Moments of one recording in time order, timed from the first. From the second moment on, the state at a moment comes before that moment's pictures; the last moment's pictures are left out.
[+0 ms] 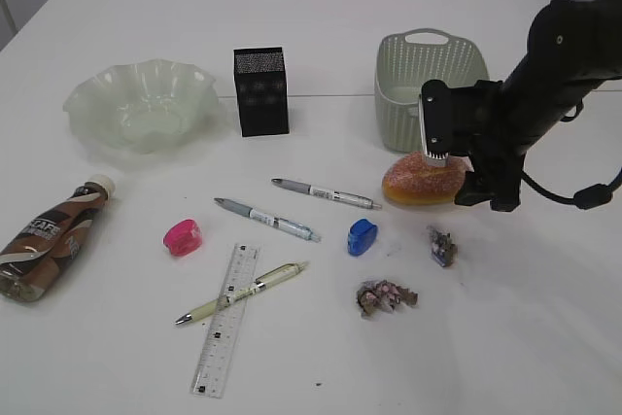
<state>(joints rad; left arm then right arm) -0.04 0.79 -1.06 -0.18 1.26 -0.02 0.18 1.96 -1.32 0.10 0.59 -1.41</state>
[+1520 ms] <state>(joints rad) -0.04 0.79 -1.06 -0.25 1.26 -0.02 0.18 2.11 -1.48 0.09 0.59 -1.40</state>
